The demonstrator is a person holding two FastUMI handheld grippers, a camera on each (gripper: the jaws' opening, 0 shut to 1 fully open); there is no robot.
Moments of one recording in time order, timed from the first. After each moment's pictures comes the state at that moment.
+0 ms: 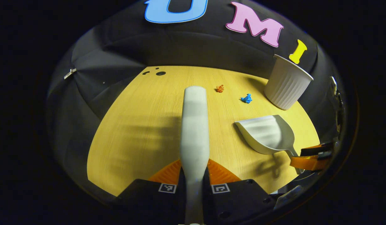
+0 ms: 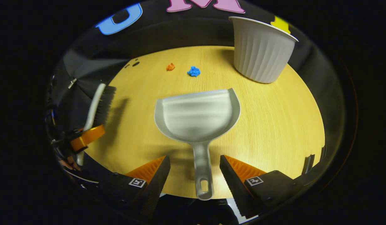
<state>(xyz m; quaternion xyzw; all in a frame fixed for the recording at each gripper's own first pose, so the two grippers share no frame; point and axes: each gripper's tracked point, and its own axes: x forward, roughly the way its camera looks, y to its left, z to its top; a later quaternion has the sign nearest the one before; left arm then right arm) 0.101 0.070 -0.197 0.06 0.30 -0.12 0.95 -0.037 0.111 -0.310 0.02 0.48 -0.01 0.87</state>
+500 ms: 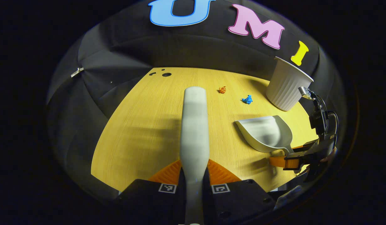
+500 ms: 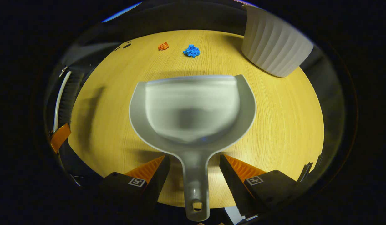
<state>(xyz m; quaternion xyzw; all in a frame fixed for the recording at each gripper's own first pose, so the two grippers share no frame) 0.086 0.073 -0.188 0.04 0.29 -0.10 0.95 -0.017 0.106 -0.357 0.00 0.54 -0.01 0.84</state>
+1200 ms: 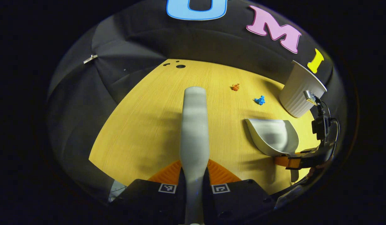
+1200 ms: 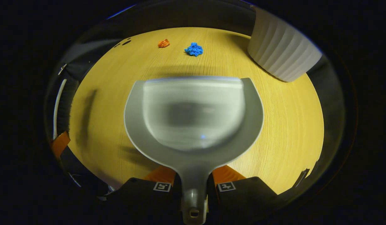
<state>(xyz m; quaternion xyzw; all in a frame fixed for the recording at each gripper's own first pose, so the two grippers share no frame) 0.079 0.070 -0.207 0.00 0.33 -0.04 0.94 0.000 0.107 -0.359 -0.02 0.54 0.01 0.84</state>
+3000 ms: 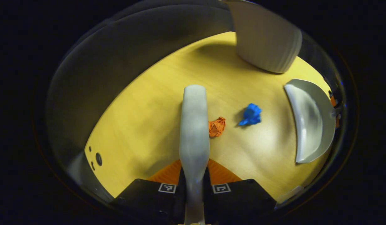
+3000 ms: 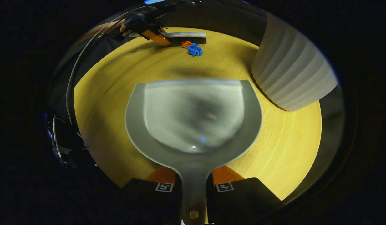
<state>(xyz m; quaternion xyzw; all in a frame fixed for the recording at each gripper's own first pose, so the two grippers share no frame) 0.348 -0.124 -0.206 0.41 0.34 -0.36 0.77 0.006 -0.025 -0.348 -0.15 0.52 0.18 0.82</state>
